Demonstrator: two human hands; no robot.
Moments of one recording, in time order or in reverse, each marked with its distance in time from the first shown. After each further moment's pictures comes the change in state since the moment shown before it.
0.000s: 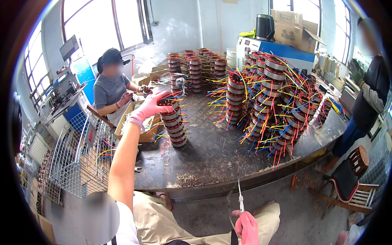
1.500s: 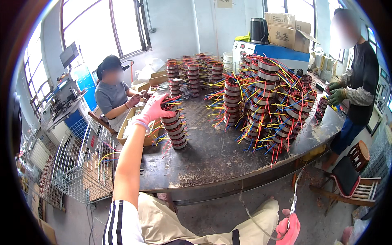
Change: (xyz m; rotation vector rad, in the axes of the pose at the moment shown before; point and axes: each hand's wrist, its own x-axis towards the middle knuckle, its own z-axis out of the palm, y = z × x) left_hand -0.007 0.028 -0.005 0.187 0.053 0.021; right_hand -0.037 -0.027 -0.087 0.390 0.482 -0.168
